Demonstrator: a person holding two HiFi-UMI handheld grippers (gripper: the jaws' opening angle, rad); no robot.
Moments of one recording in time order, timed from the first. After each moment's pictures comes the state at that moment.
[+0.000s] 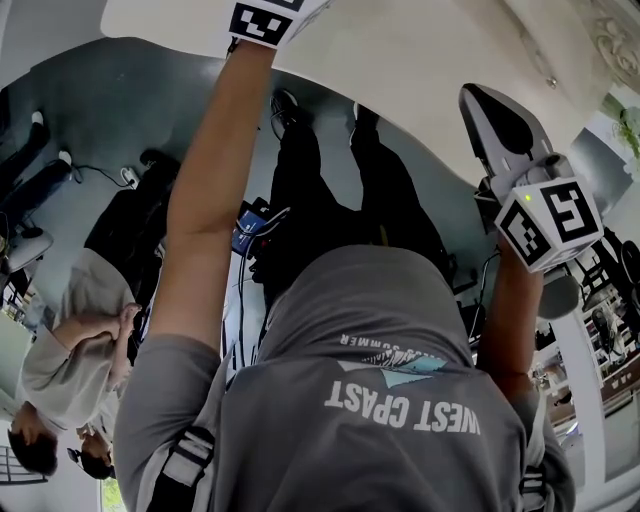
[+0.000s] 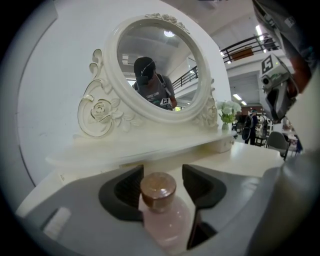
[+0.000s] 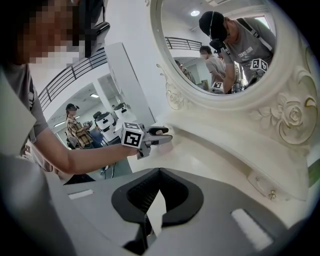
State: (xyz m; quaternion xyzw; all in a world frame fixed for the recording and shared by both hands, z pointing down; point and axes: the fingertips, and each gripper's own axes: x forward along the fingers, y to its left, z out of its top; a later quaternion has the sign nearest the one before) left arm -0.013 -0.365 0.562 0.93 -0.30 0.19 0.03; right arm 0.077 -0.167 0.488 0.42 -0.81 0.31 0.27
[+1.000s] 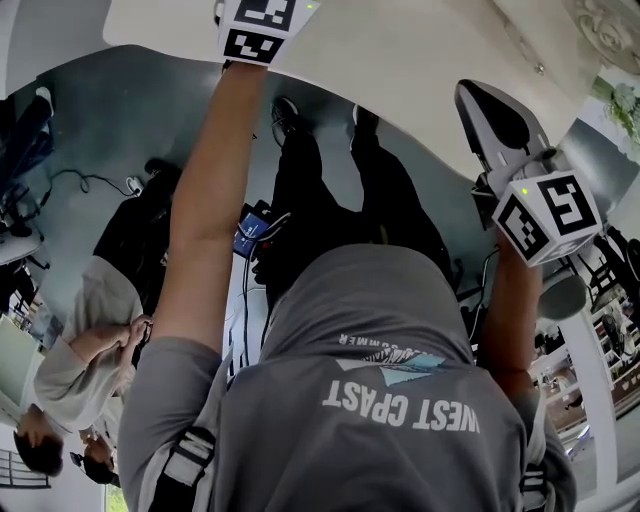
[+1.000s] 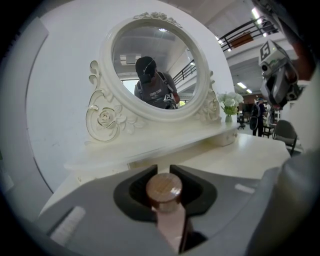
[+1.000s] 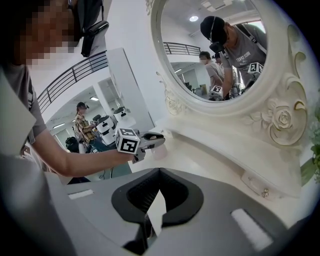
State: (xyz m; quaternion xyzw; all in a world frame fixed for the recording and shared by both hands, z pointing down) left arm -0.034 -0.355 0.560 0.91 -0.35 0.23 0.00; right arm 0.084 -0.163 0.476 0.43 -0.81 0.30 0.26
